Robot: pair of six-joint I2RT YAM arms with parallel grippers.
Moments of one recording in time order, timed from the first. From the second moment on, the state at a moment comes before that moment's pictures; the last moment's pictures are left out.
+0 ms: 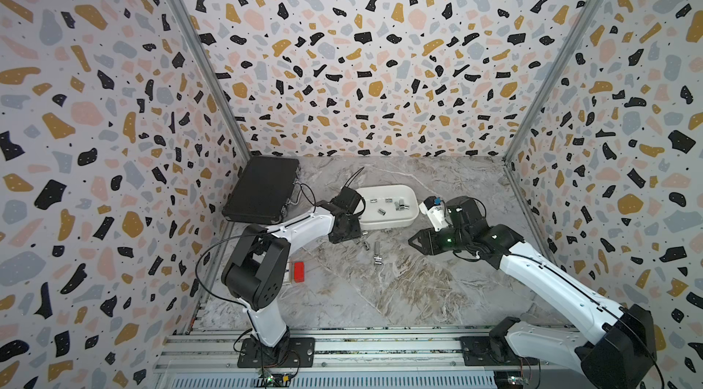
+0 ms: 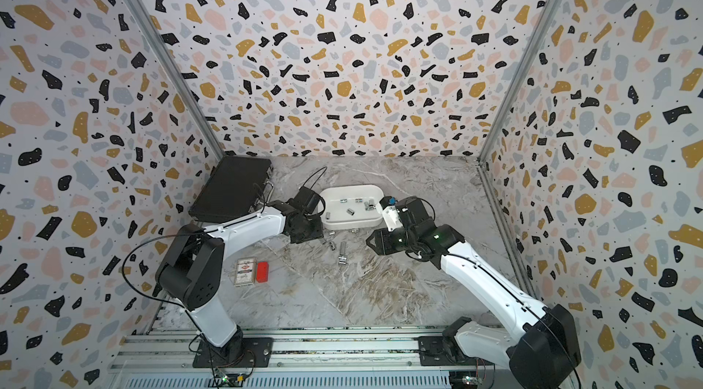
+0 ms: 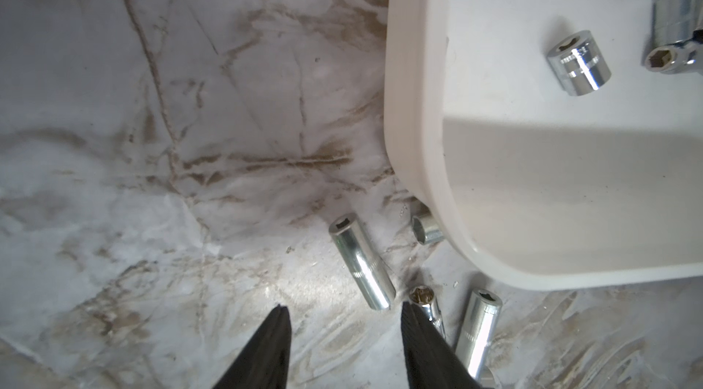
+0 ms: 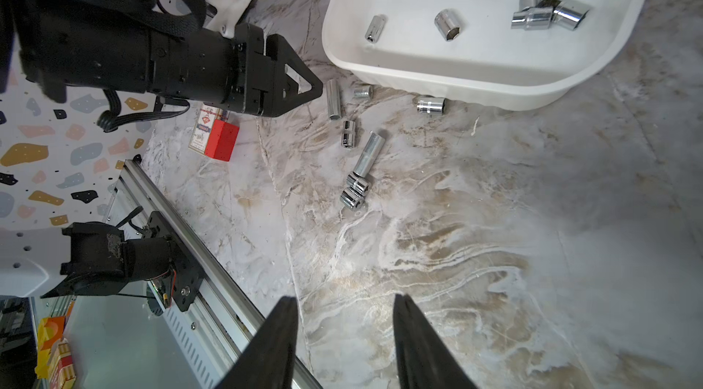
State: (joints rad) left arm -0.52 1.76 1.16 -0.61 -0.02 -0.67; right arm 0.59 1.15 0.93 -0.59 -0.39 0.35
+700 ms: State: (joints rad) left arm -0.53 1.82 1.20 -0.61 -0.04 -0.67; right arm 0.59 1.14 0.89 -0.59 -0.40 0.34
